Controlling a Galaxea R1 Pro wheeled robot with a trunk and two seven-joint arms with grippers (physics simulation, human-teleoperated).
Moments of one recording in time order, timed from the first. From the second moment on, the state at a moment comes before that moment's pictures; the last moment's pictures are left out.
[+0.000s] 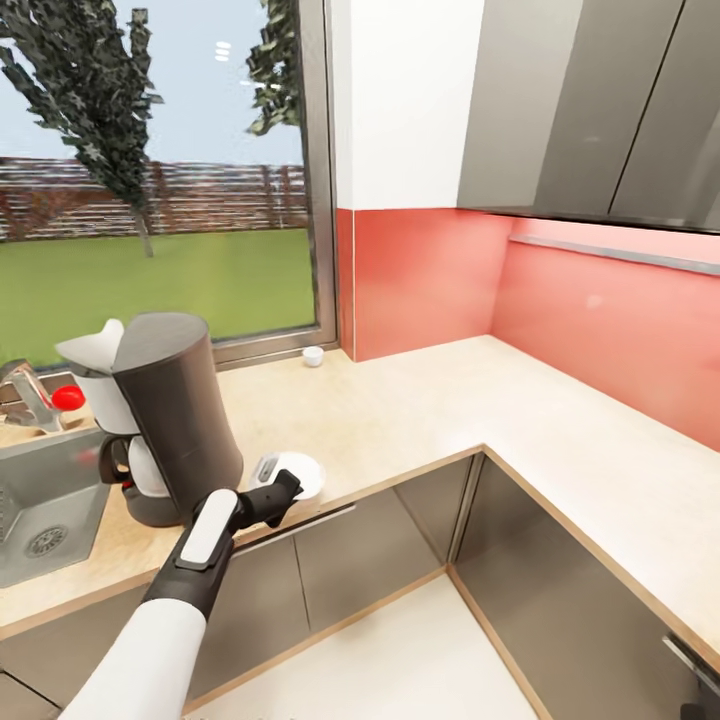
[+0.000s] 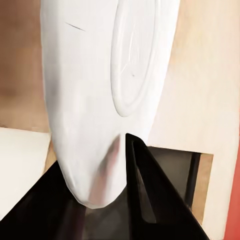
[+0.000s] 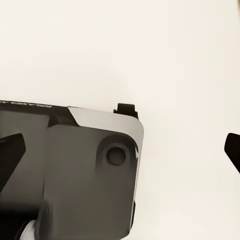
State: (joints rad) left arm -0.67 -0.11 0.13 -0.92 1.11 0.63 0.36; right arm -0.35 -0.04 0.21 -0.02 -0.12 0.05 0.08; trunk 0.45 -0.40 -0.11
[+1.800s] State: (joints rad) left arm -0.64 -0.11 0.13 -0.92 1.11 0.60 0.36; right arm -0.35 -0.04 0.21 -0.02 -0.12 0.05 0.08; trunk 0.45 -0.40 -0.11
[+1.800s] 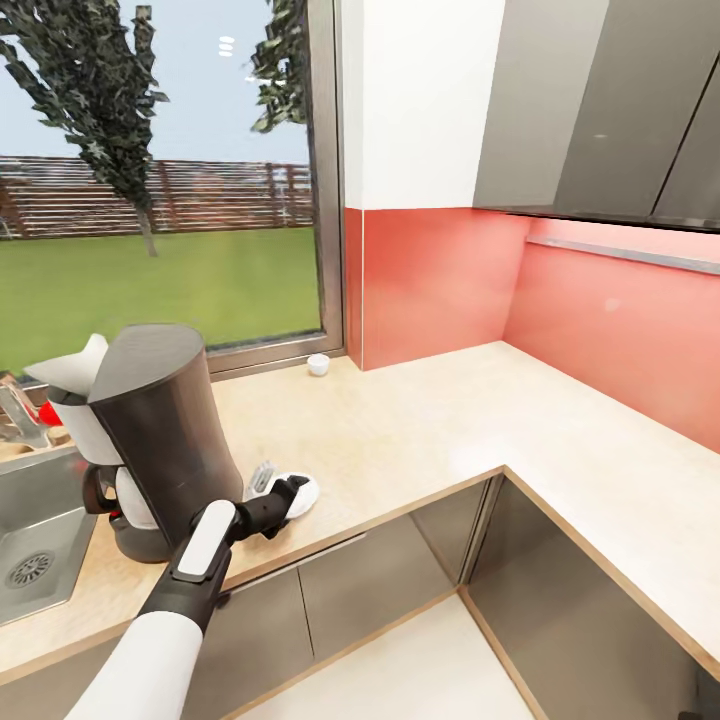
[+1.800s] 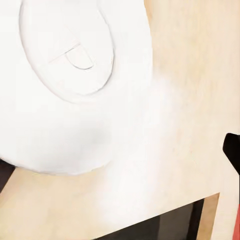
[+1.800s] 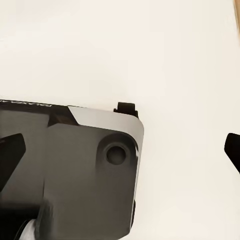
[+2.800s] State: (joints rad) left arm -0.64 -0.11 0.13 -0.92 1.10 0.60 0.36; right arm -0.35 -0.04 0.21 -0.02 -0.12 0.05 0.08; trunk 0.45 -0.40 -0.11
